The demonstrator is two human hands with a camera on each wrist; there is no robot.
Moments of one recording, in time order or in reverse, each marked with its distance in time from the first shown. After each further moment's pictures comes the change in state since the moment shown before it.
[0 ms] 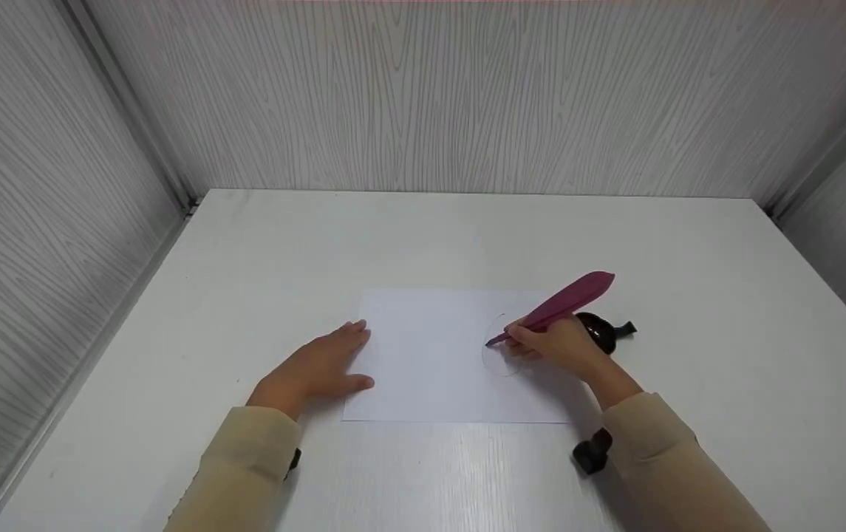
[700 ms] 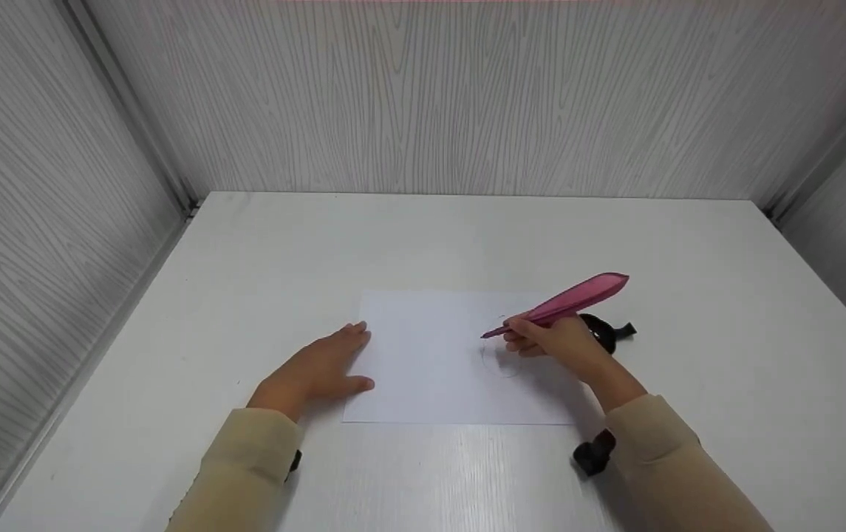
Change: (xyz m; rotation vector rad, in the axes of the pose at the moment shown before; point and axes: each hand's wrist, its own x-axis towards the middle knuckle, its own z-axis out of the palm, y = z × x) left_hand -0.003 0.003 -0.001 -0.007 0.002 -0.029; right_hand -0.002 -0.005 -0.001 0.163 -0.010 -0.011
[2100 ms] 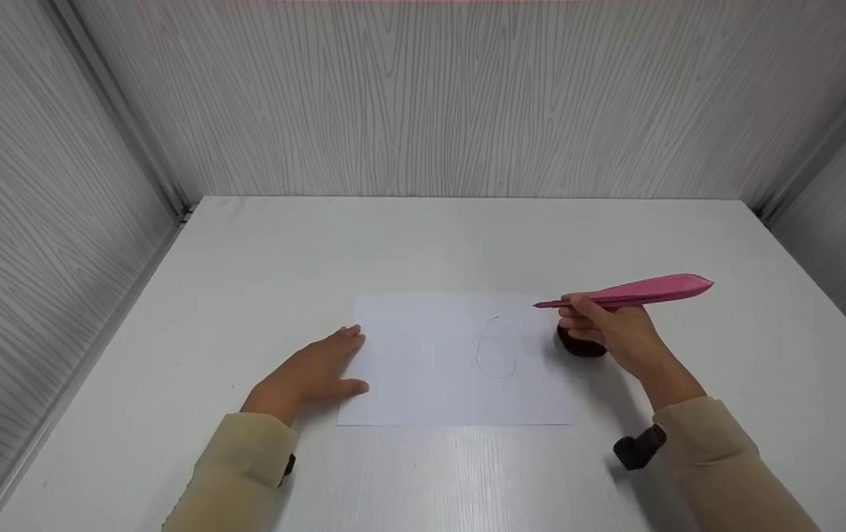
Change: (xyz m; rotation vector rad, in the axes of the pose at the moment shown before) left_hand 0.002 -0.002 0.000 -0.002 0.010 0.028; right_hand -0.024 -0.007 -0.064 0.288 0.178 0.018
